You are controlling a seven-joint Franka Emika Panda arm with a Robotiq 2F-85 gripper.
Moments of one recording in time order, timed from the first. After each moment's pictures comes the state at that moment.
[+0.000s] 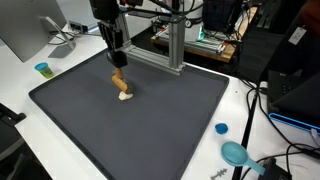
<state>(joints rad) 0.00 0.21 -0.05 -2.03 -0.02 2.39 0.24</state>
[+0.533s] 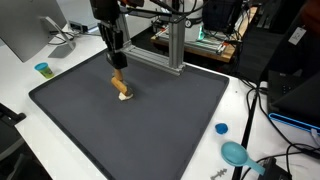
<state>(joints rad) 0.01 0.22 -0.05 -2.03 -0.02 2.43 0.26</state>
